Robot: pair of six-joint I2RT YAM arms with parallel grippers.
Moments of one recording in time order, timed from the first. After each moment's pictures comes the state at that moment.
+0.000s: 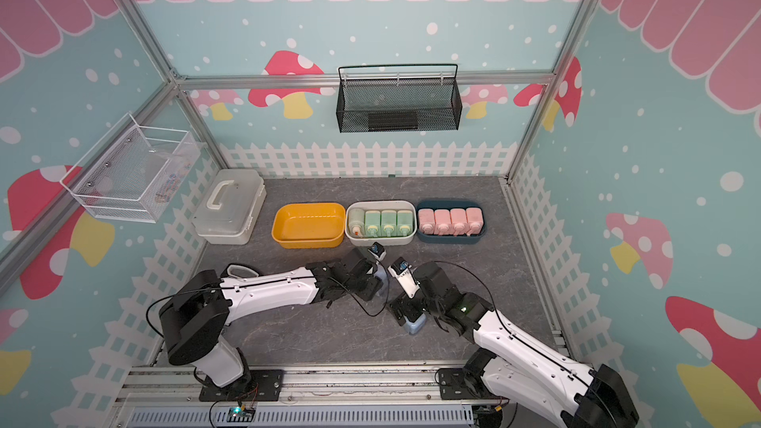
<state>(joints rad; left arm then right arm) -0.93 1.67 1.02 -0.29 -0.12 -0.26 0.75 0.89 0.56 -0.41 -0.11 0.03</state>
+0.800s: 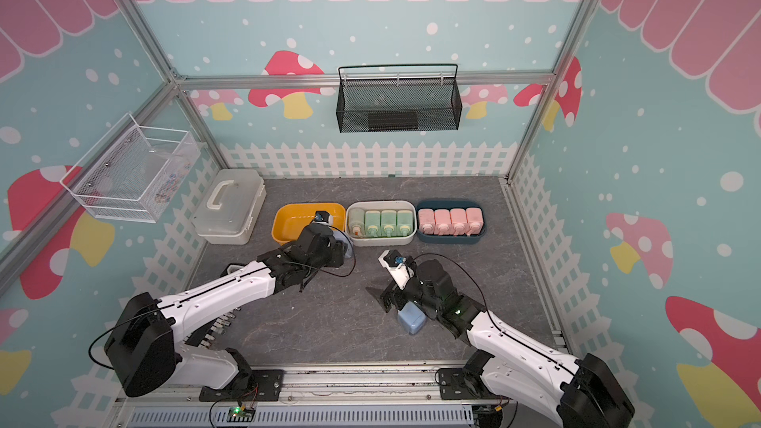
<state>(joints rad) -0.68 1.42 0.95 -0.30 -0.27 -0.49 0.75 0.95 0.46 0.13 -0.21 -0.05</state>
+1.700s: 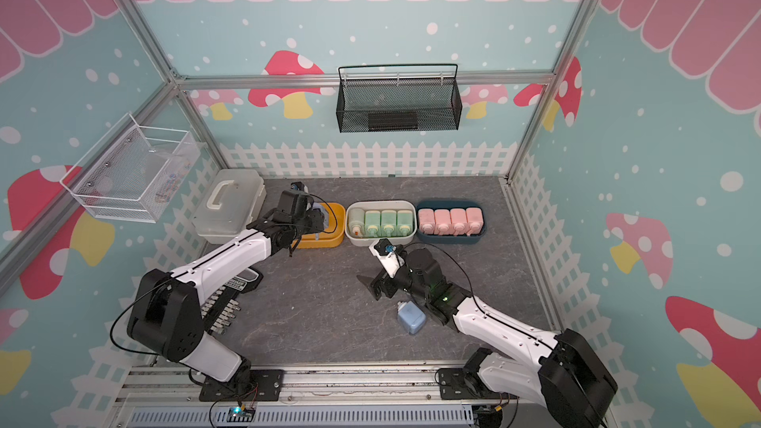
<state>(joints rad) -0.38 1.61 1.17 -0.31 -0.19 -0.39 0.75 1.11 0.55 0.22 -0.19 -0.04</state>
